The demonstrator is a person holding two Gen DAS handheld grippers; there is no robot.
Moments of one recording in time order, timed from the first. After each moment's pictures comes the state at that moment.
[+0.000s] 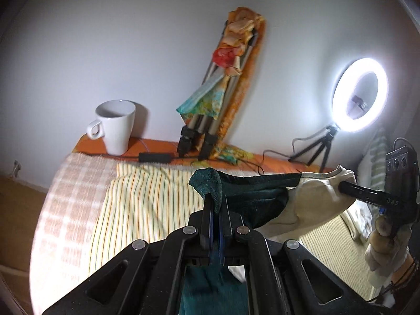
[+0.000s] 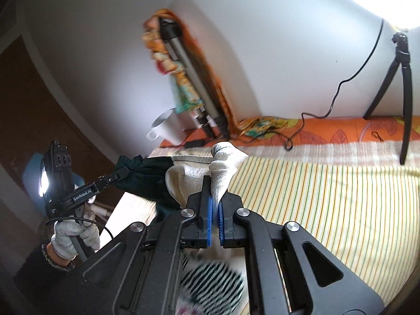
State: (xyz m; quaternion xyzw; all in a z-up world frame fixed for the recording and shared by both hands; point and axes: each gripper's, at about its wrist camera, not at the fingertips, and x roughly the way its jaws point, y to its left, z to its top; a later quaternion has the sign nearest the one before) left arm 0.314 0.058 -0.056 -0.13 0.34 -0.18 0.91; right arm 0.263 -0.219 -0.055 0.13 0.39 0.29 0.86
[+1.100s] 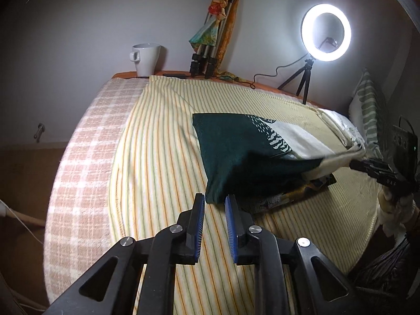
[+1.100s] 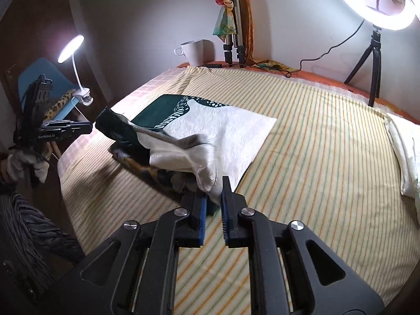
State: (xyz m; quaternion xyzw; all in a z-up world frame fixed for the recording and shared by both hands) left arm 0.100 0.108 -0.112 -0.07 0.41 -0.18 0.89; right arm 0.057 -0.223 -0.112 -0.04 0.41 0.29 0.87
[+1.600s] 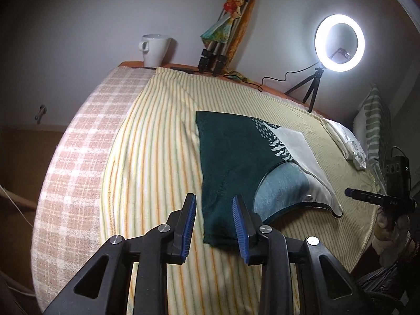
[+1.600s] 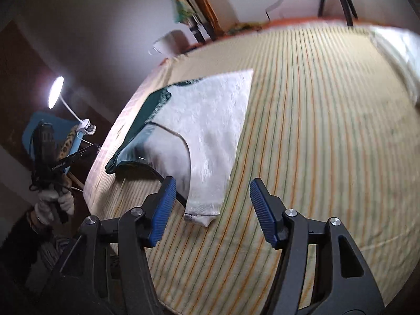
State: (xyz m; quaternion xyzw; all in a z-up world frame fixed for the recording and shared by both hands) left arm 0.115 0.097 -0.115 -0.11 0.42 -0.17 0.88; right arm 0.064 -0.261 -0.143 0.14 0.50 0.26 0.81
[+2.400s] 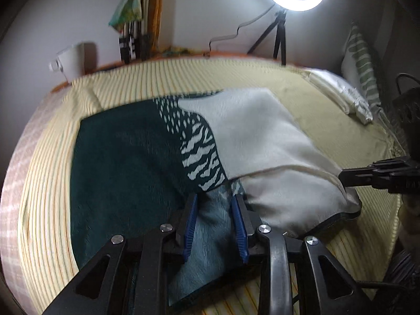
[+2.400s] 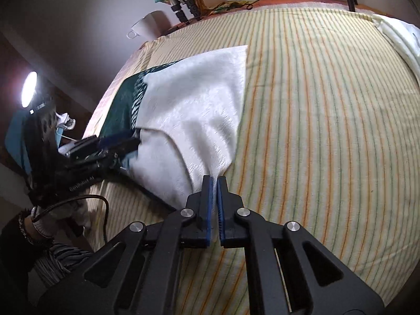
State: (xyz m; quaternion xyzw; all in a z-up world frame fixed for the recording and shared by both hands) left arm 0.165 -0.050 -0.160 0.03 0.43 -0.23 0.87; right arm 0.084 -0.239 -0.163 0.11 0.54 0.21 0.81
